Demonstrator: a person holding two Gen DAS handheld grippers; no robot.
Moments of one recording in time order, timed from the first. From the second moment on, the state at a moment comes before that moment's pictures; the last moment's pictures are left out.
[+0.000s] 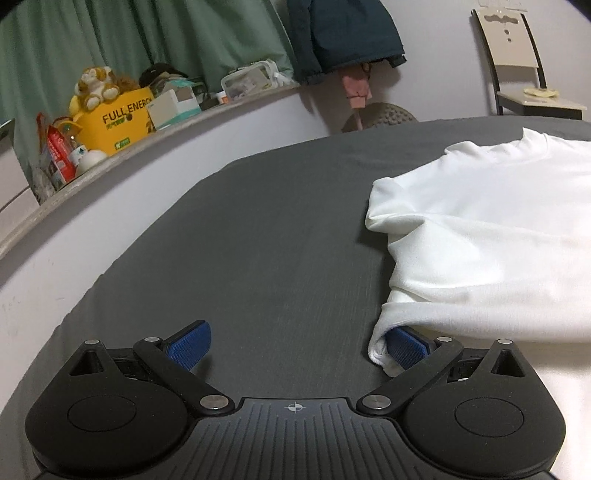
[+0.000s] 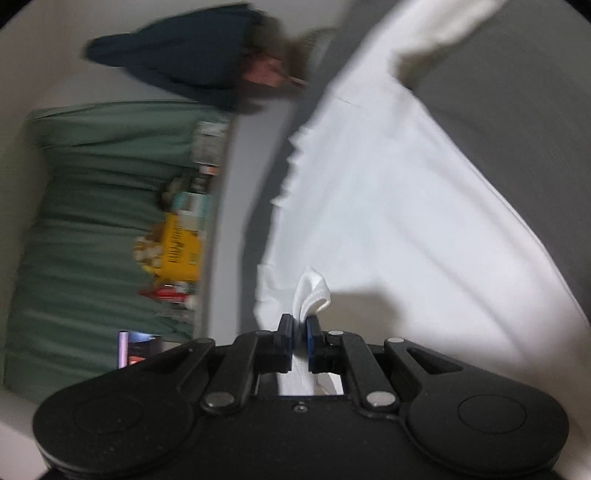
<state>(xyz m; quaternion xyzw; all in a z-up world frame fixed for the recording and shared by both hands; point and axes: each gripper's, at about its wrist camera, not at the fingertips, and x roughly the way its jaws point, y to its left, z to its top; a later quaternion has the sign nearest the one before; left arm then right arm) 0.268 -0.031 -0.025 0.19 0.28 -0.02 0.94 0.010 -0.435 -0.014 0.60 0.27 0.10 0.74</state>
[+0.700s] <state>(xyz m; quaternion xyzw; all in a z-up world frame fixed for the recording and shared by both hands) 0.241 -0.041 -0.002 0.22 0.31 -0.02 0.92 -0.002 -0.444 -0.061 0.62 0.34 0.01 0.71</state>
